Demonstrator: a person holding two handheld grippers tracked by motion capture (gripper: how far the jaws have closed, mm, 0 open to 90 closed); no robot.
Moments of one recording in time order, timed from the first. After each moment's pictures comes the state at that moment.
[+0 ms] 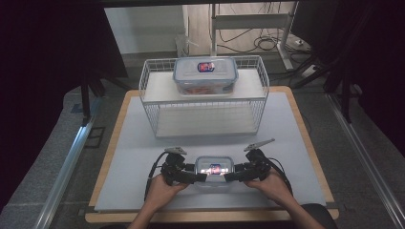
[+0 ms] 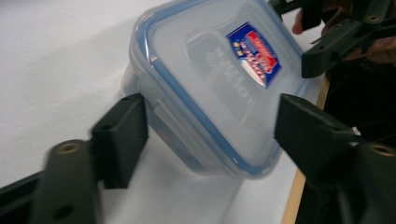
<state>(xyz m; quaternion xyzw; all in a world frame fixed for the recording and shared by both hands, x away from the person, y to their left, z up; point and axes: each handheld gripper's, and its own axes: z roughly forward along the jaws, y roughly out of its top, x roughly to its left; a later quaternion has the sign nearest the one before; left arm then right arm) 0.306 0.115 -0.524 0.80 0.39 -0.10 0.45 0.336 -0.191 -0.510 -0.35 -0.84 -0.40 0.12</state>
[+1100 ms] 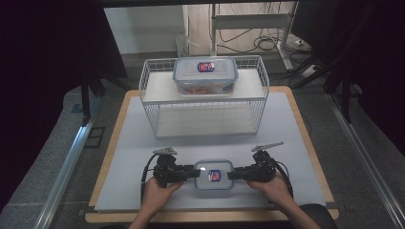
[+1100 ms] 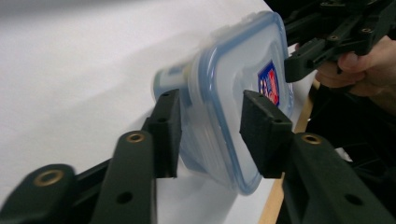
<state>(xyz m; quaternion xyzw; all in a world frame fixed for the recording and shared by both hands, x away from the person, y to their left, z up) 0.292 0.132 -0.519 0.76 0.42 -0.10 0.49 0.326 -0.205 -0.509 -0.39 -0.79 -0.44 0.16</state>
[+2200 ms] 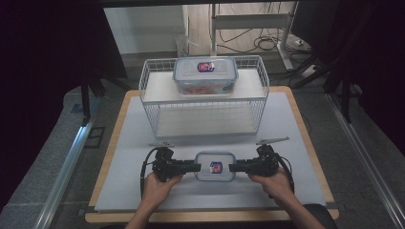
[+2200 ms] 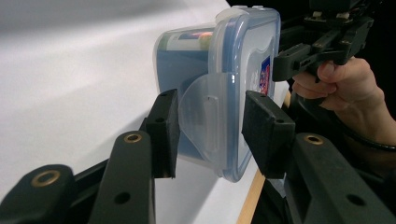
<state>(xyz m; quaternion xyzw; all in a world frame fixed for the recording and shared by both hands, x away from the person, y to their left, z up) 0.305 0.137 -0.499 0.73 0.42 -0.13 0.52 0.333 -0.208 -0.486 -0.39 -0.78 -0.48 0.14</state>
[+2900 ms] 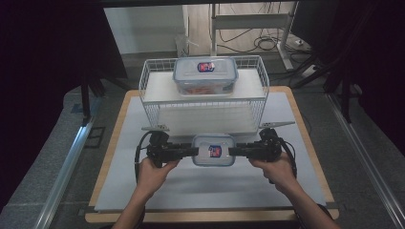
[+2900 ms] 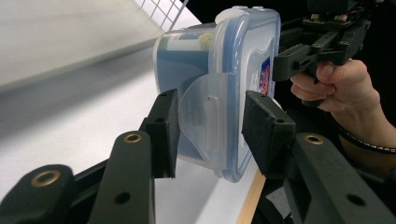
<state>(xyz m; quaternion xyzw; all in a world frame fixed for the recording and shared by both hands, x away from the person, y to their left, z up) 0.318 0.144 -0.441 0.74 0.40 -0.08 0.54 0.347 -0.202 -0.433 -0.36 -0.77 -0.51 0.11</state>
